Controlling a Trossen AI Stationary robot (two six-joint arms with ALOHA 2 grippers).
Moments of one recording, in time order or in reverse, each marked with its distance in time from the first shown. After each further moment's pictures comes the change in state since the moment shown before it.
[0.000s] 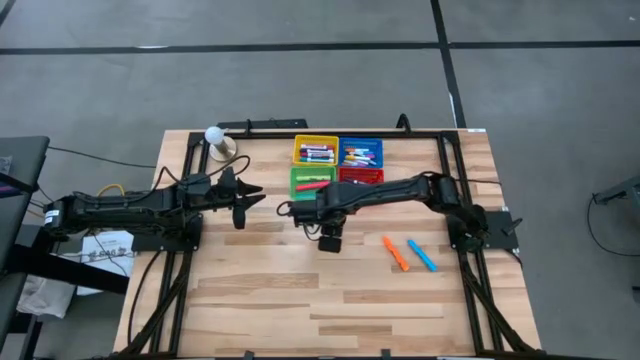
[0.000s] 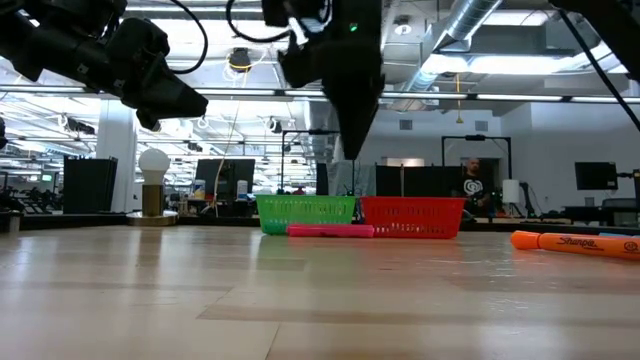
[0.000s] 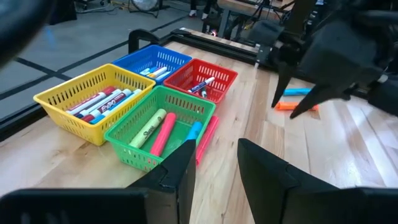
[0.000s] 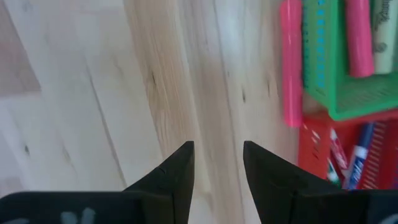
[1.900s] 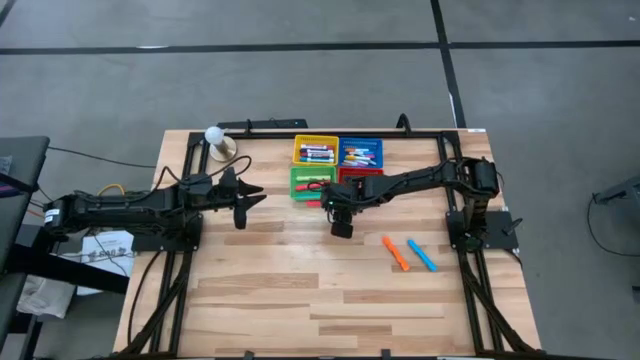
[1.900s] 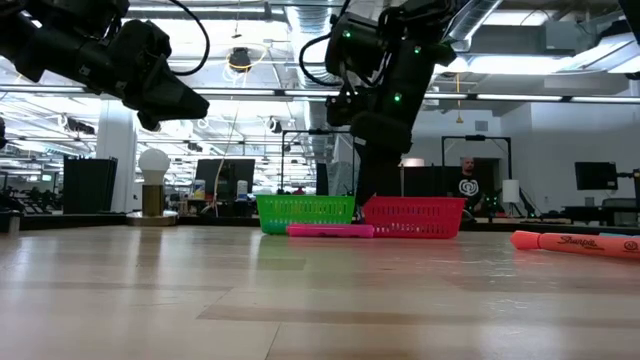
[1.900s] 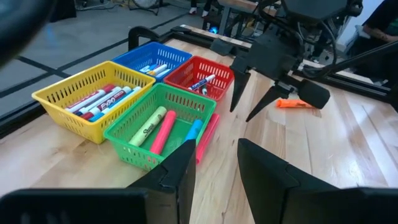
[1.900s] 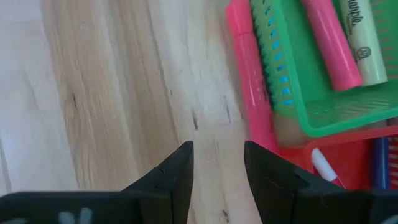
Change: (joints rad) left arm 0.000 0.022 0.000 0.011 0.000 0.000; right arm -0.138 -0.322 -0.741 0.748 -0.014 -0.133
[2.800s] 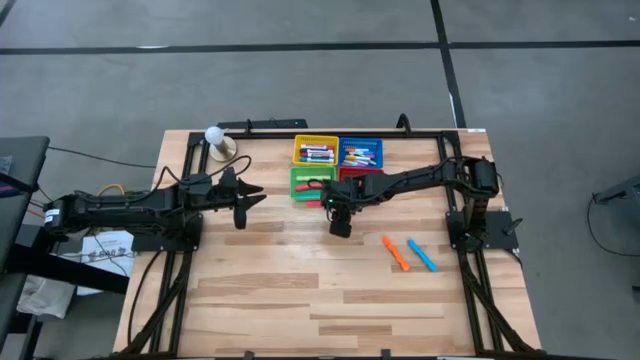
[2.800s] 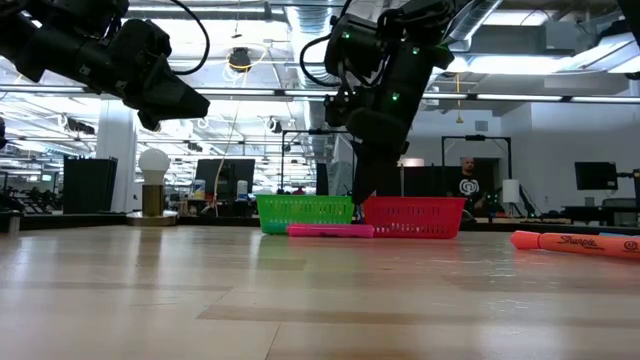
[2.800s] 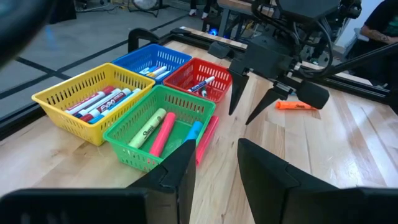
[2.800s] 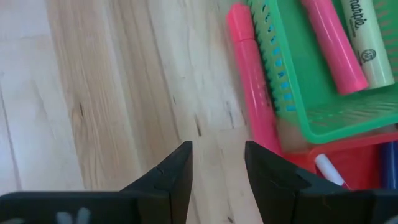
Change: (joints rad) left arm 0.000 0.000 0.000 0.007 0.000 0.000; right arm -0.008 0.000 0.000 0.020 -0.036 0.014
